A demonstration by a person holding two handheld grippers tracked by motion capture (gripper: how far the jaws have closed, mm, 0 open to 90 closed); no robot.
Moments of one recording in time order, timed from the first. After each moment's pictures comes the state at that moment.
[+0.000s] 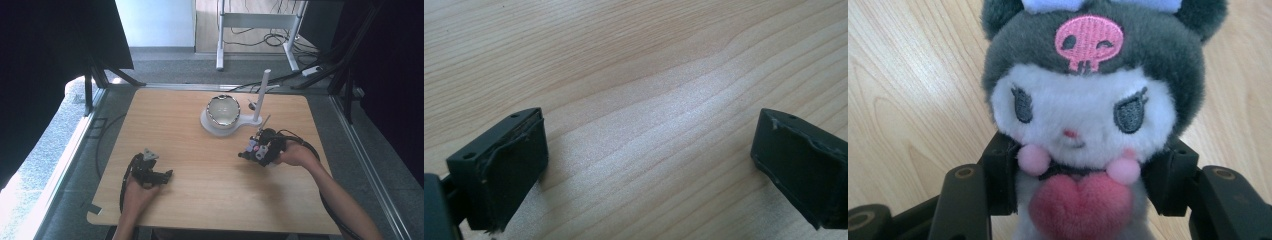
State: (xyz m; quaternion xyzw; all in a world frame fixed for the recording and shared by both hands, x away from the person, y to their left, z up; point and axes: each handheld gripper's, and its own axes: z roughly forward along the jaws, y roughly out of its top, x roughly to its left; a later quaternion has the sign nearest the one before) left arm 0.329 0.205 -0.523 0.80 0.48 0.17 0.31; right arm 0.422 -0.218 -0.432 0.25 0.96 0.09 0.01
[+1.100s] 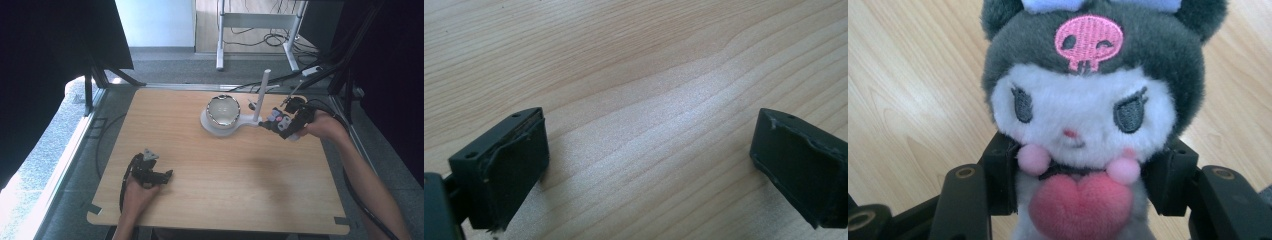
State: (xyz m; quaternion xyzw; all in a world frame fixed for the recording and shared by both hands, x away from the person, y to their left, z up) left arm 0.329 0.205 -0.523 0.80 0.48 0.17 0.32; right arm 0.461 -0.278 -0.342 0.32 0.94 0.12 0.03
